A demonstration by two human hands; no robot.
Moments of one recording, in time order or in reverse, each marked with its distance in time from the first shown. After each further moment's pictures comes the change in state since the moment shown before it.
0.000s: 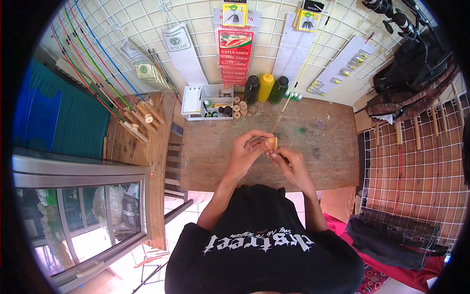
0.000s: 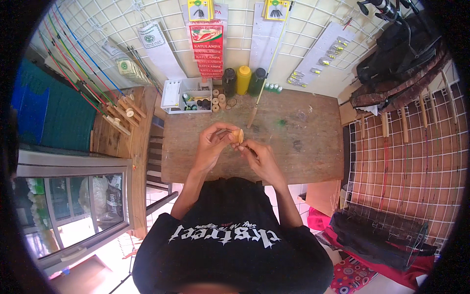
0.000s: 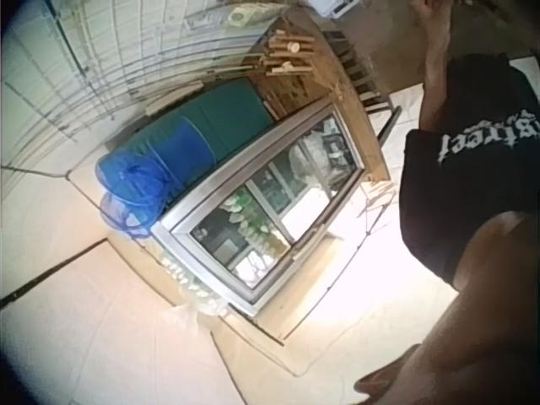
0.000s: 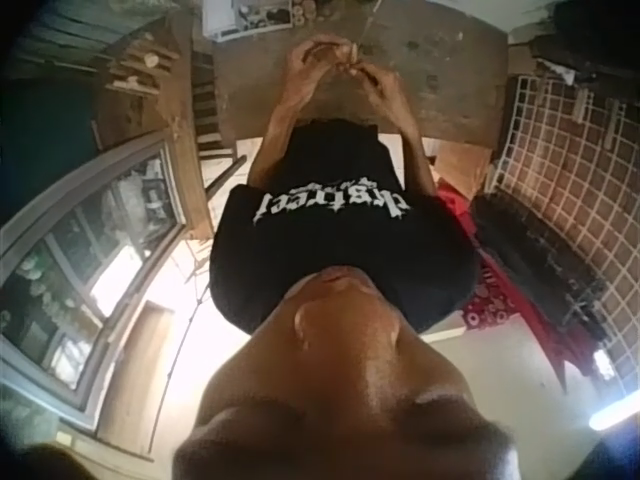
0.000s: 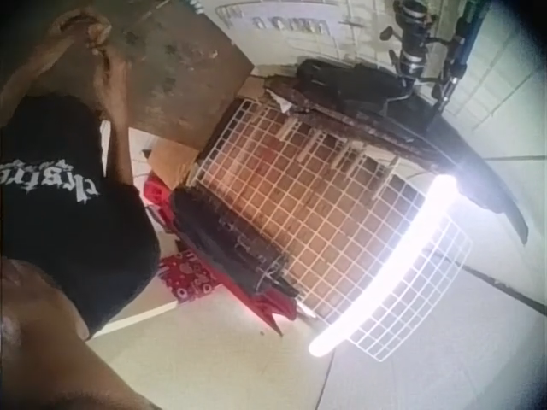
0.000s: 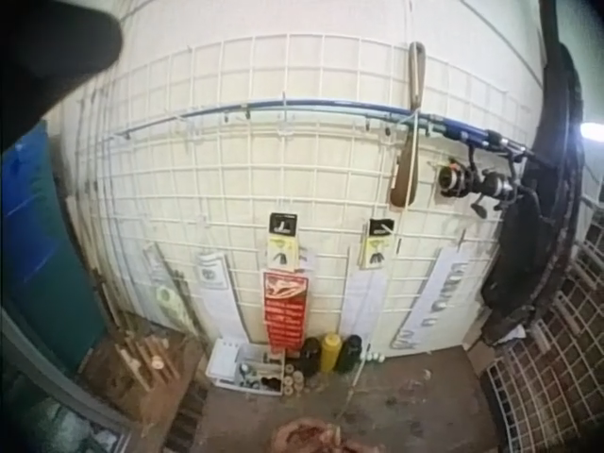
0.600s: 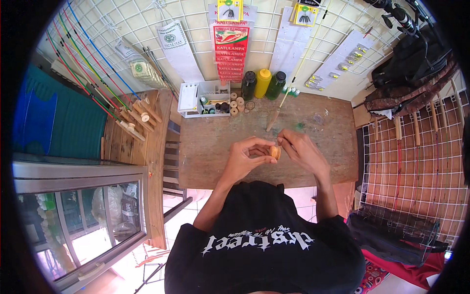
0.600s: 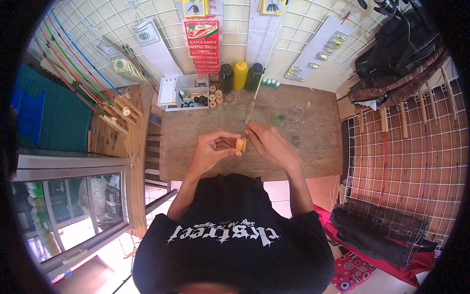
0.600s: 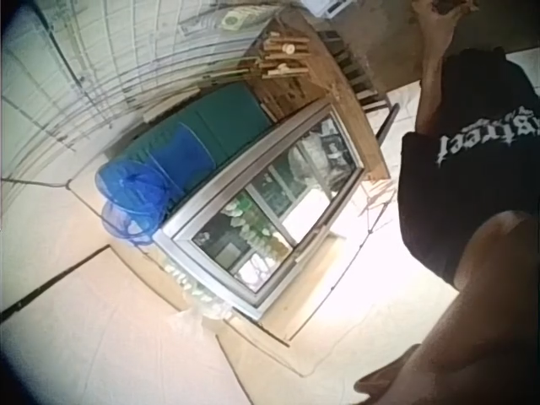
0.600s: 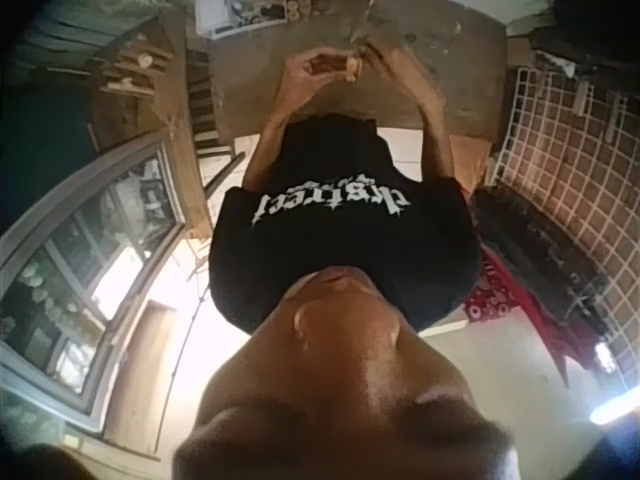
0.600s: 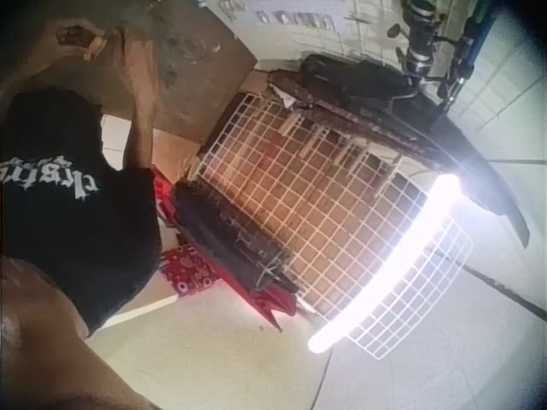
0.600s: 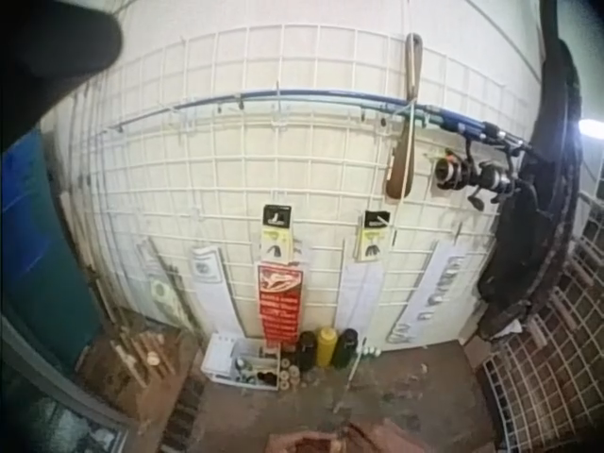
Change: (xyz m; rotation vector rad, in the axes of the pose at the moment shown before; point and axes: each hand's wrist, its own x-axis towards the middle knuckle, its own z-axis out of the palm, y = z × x) left_hand -0.016 0.011 0.007 0.246 -0.087 -0.061; right_hand 0.030 -0.015 -0.041 -0.383 -0.142 -0.129
